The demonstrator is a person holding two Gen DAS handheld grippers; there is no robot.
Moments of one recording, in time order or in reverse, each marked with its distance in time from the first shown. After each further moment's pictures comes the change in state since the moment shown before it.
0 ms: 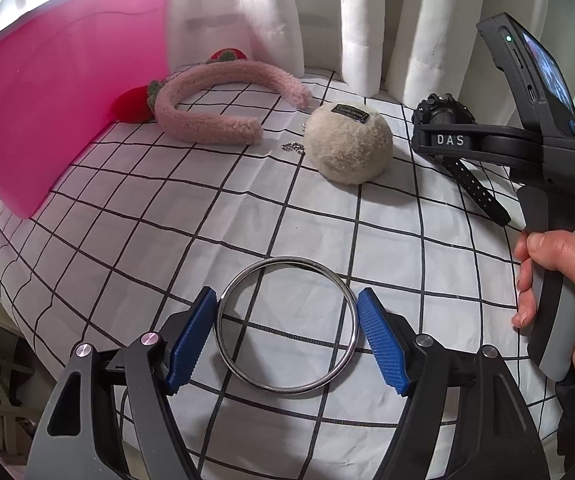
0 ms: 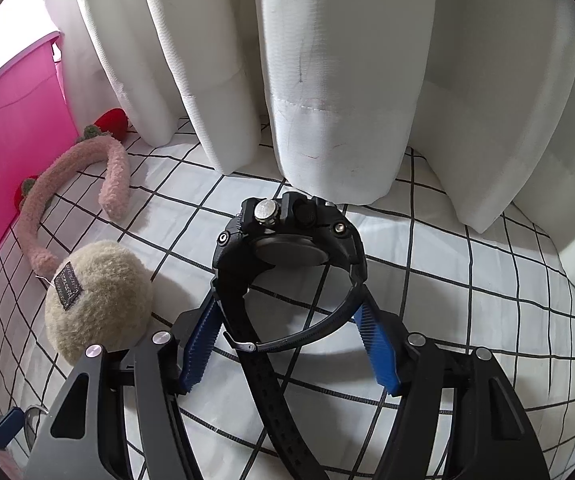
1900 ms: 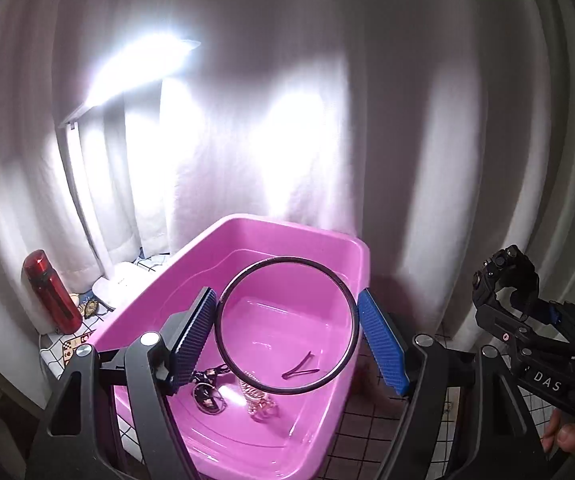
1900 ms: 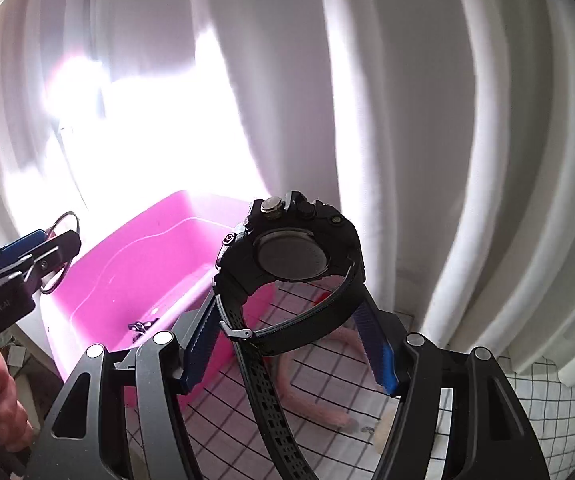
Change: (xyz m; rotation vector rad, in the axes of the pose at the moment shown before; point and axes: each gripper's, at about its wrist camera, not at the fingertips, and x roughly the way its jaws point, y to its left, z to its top) left arm -0.163 0.254 0.209 -0.059 -0.451 0.058; right arm -0.203 0.222 0.123 -0.089 -0.319 0.176
